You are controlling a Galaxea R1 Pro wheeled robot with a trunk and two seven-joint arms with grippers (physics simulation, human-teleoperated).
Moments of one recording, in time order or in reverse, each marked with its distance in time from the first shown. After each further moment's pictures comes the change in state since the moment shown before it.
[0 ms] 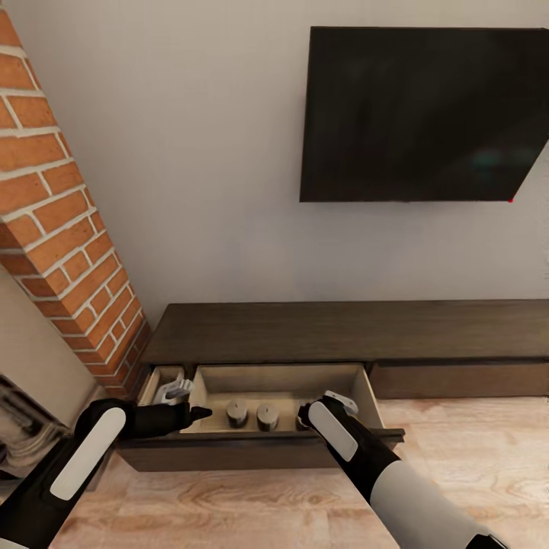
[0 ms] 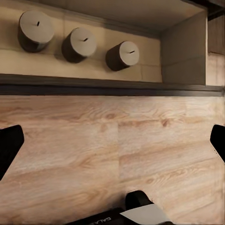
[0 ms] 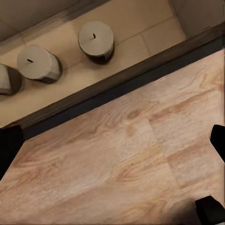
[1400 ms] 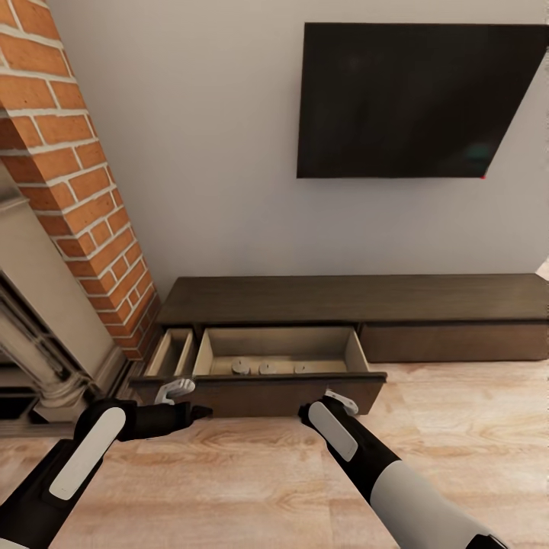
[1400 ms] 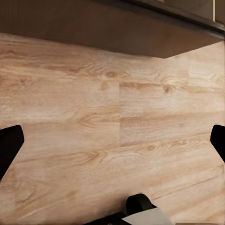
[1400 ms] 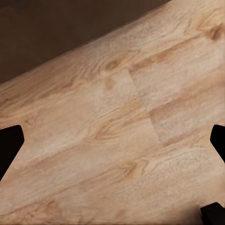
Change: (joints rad) left arm 0.000 0.000 0.000 0.000 0.021 -0.001 0.001; right arm 0.000 0.000 0.000 0.000 0.000 0.000 0.000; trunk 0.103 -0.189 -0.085
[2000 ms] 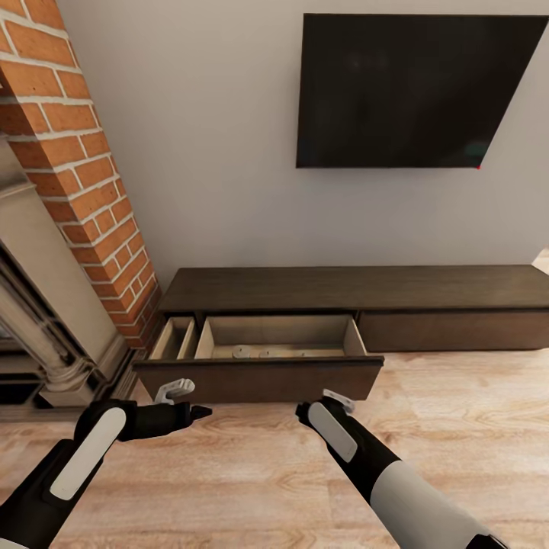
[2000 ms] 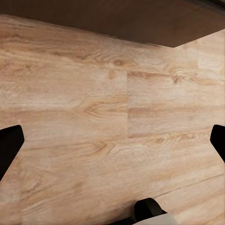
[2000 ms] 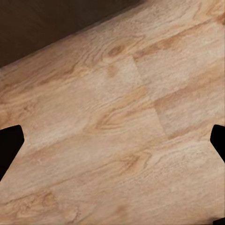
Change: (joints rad) left arm 0.000 0.000 -0.001 0.001 -0.017 -0.008 0.003; right arm 0.000 -0.001 0.008 0.000 0.012 -0.005 0.050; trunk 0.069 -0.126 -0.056
